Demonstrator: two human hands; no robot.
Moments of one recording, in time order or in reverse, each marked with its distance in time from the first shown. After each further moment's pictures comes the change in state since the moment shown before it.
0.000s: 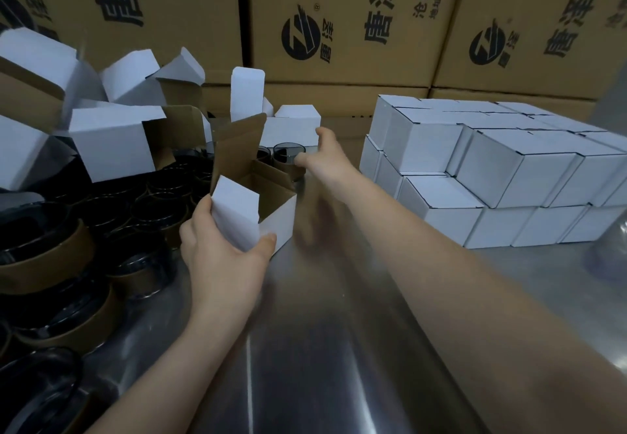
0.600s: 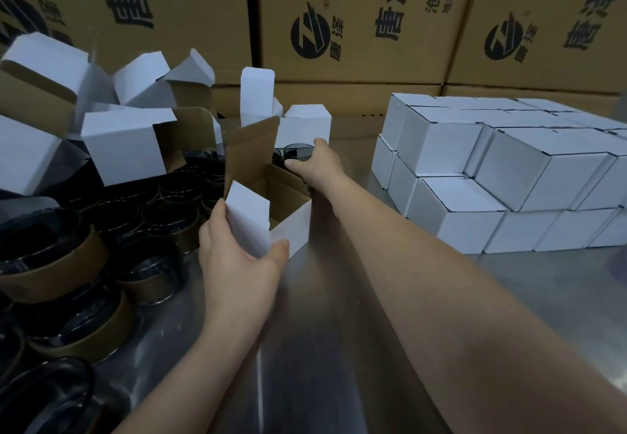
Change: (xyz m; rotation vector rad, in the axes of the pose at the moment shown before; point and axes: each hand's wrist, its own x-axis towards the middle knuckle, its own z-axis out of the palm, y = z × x) left_hand -0.001 -0.001 0.000 -0.013 -0.036 0.010; right_hand 0.030 0.009 0.030 -0.262 0.054 -0.004
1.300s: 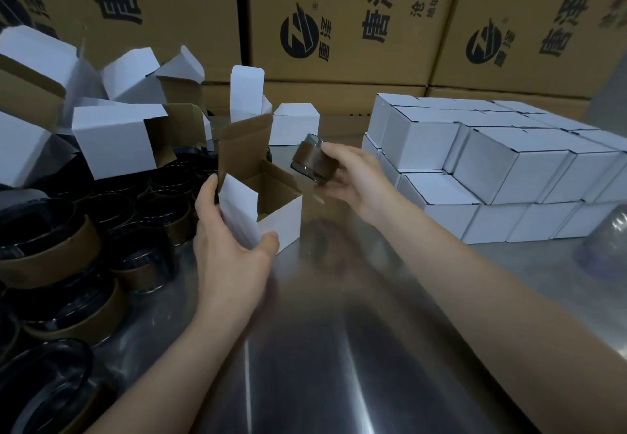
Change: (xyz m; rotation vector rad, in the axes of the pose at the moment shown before) left_hand -0.004 0.006 -0.005 -0.088 -0.053 0.055; right_hand -0.067 0.021 -0.057 0.896 -0.066 0.134
